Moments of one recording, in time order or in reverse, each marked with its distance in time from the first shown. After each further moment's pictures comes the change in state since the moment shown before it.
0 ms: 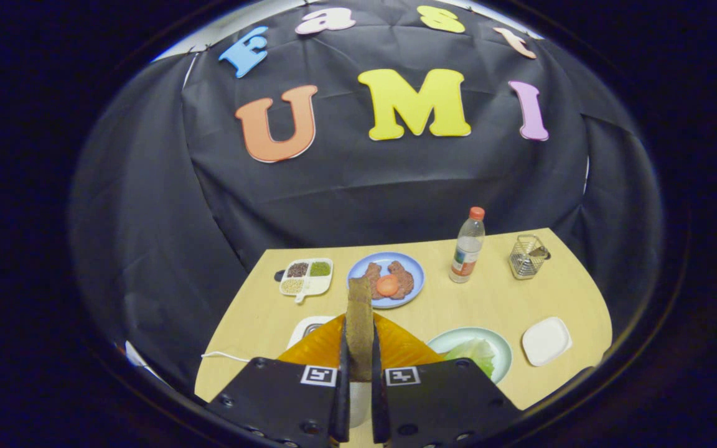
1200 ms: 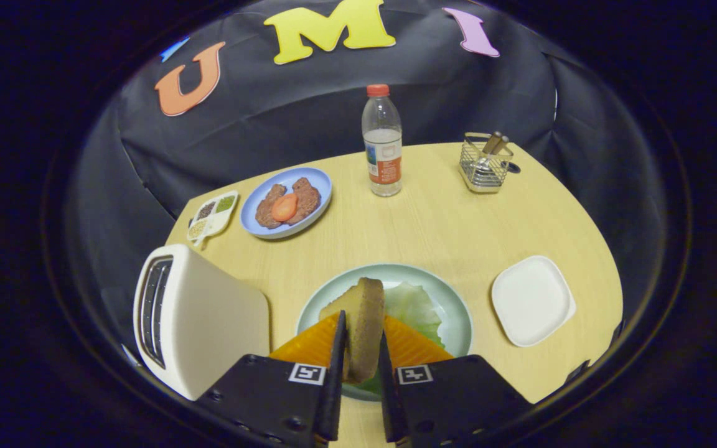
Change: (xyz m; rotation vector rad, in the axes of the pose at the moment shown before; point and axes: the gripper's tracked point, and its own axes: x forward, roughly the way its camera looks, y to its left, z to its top) arm 0.087 -0.161 -0.128 0.082 0.320 -0.147
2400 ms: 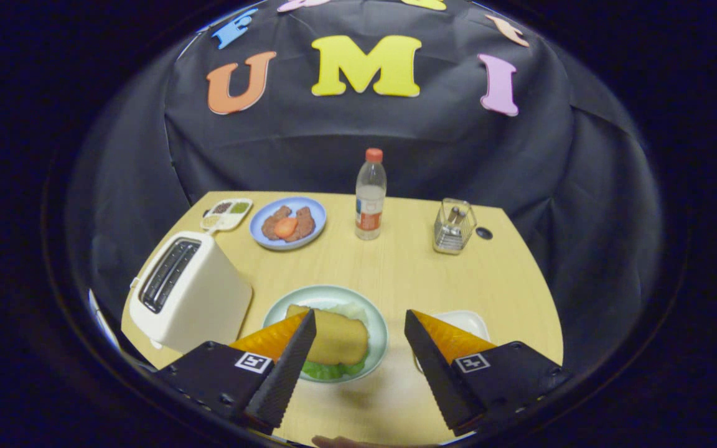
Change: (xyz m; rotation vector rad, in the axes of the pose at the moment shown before) arm -0.117 -0.055 0.053 -0.243 -0.245 -0.002
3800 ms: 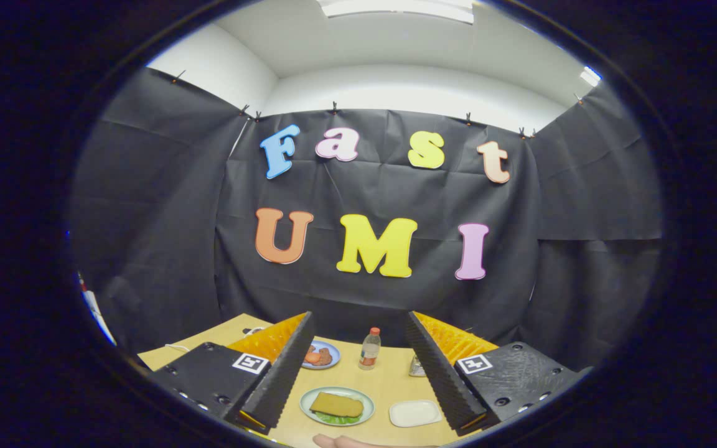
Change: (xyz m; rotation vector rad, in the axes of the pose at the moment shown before) arm -0.284 0.018 0.114 -0.054 -0.682 0.039
